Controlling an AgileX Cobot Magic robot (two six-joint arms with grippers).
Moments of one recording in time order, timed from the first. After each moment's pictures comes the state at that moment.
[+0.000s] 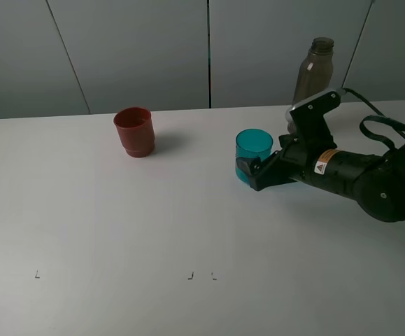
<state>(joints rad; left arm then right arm) 0.01 0.00 -0.51 0.02 1.09 0.00 0.42 1.83 -0.46 -0.14 -0.77 0.01</state>
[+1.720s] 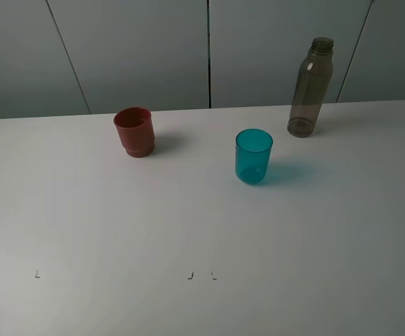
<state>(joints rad) 0.01 0.00 -0.51 0.02 1.09 0.01 0.42 0.03 -0.56 -0.20 1.08 0.23</state>
